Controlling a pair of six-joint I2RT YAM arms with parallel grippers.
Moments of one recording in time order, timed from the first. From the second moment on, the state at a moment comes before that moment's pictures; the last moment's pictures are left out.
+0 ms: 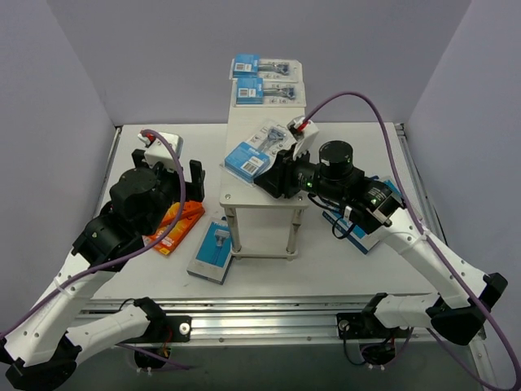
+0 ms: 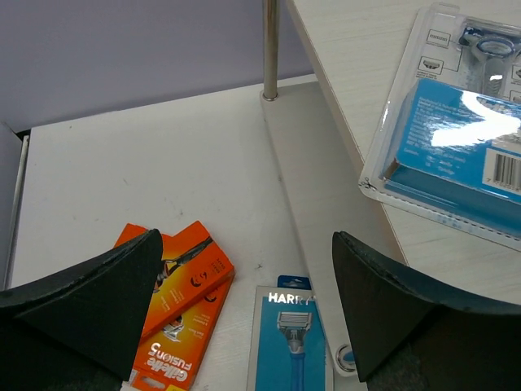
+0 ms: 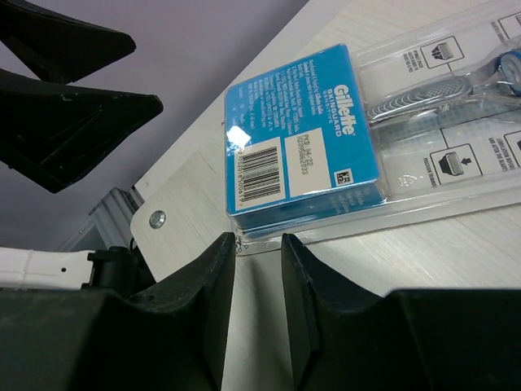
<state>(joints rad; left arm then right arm) -0.72 0.93 1.29 -0.54 -0.47 -0.09 0.76 1.22 1.37 -0.39 -0.20 0.38</state>
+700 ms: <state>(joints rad) -0.62 0.94 1.29 -0.51 -0.49 -0.04 0.79 1.48 1.50 -0.18 0.00 0.49</state>
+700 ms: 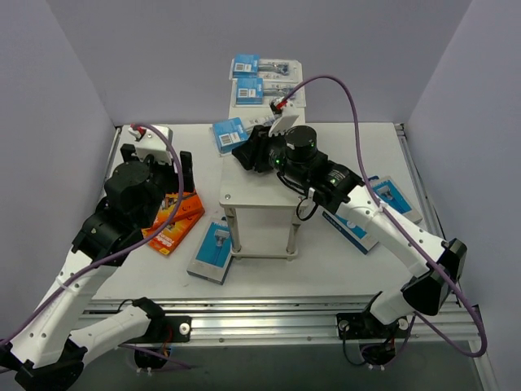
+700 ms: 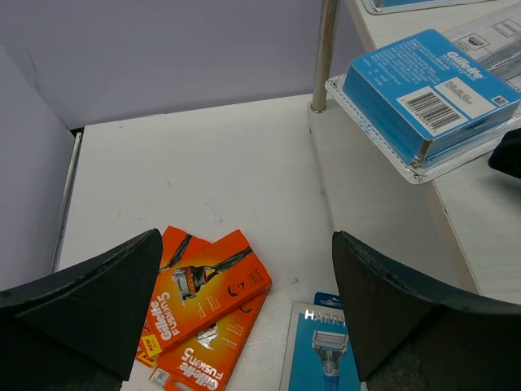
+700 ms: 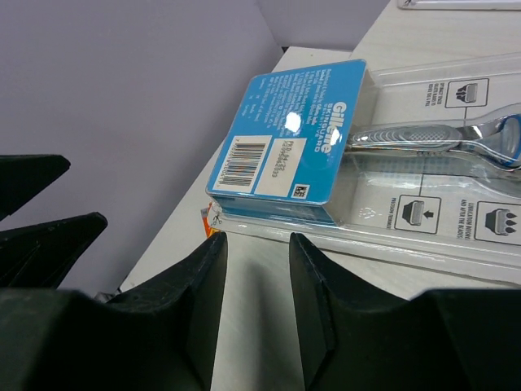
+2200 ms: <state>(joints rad) -0.38 1.44 1.58 -0.35 -0.11 -0.18 0.54 1.30 1.53 -0.35 0.10 0.51</state>
